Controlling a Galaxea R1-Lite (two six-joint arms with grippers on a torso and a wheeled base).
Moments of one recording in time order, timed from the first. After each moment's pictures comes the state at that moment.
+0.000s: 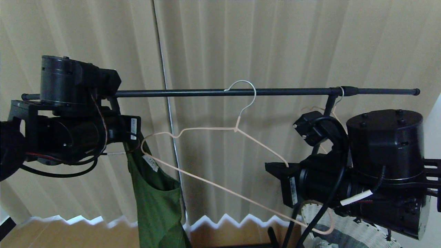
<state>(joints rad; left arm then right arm) -0.39 1.57 -1.04 -0.08 0.44 -0.05 0.83 1.55 -0.83 -0.25 -0.24 0.26</state>
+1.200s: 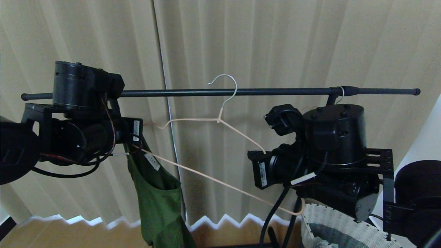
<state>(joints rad) -0.39 1.60 -1.04 -0.08 0.50 -0.04 0.84 1.71 -0.95 -0.33 -0.33 0.25</state>
